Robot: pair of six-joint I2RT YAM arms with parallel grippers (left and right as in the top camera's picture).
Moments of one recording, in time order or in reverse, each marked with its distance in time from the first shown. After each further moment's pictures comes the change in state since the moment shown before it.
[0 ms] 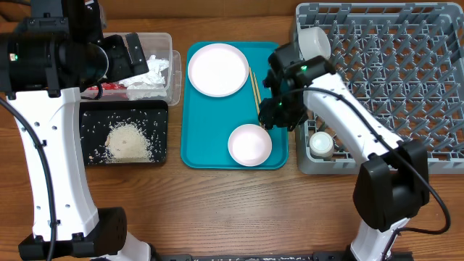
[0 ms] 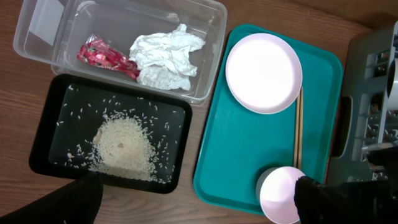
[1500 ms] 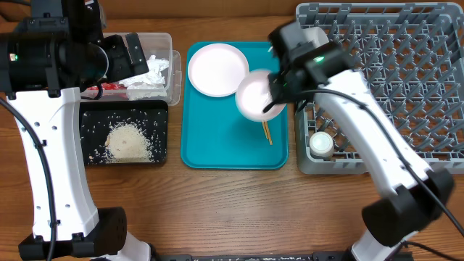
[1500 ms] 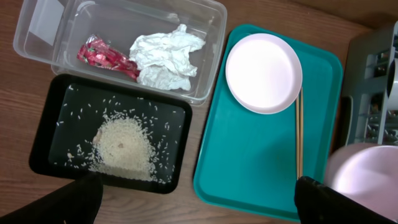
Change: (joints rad) left arm 0.000 0.000 0.000 0.000 0.000 0.000; right arm 0.017 -0.105 0.291 -0.150 0.327 0.075
